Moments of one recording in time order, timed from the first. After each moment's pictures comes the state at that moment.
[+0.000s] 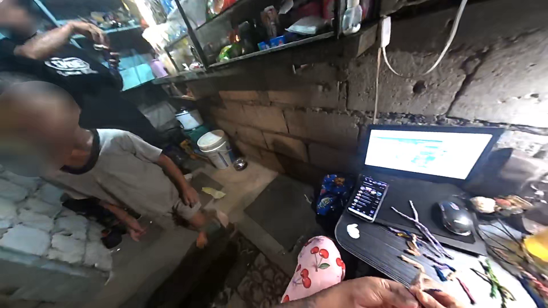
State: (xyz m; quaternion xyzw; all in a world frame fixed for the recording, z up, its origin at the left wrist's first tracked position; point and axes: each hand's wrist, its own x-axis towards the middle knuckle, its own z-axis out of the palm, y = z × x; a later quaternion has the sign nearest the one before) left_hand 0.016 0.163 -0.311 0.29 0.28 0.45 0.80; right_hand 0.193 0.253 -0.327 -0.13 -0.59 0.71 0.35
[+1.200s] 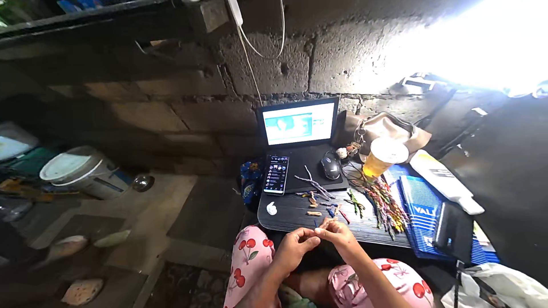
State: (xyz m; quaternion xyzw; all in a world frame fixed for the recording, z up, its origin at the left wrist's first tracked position) left_hand 0.015 0.173 -0.284 0.44 0.55 0.42 0.57; right_hand 0.182 0.243 -0.310 -0.32 -0.51 0.70 0.38
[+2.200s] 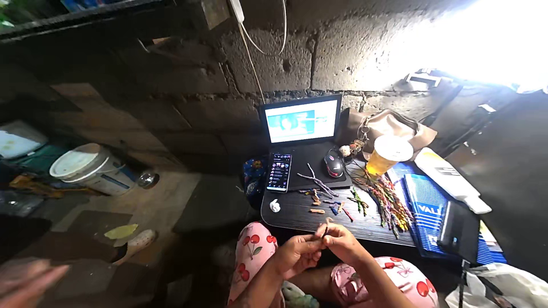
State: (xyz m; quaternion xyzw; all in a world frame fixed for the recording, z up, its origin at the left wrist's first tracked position) left_hand 0.002 0.162 -0.274 0.28 0.37 0.40 0.79; right_hand 0.180 0.240 -0.321 -0.11 -0.50 0.79 0.35
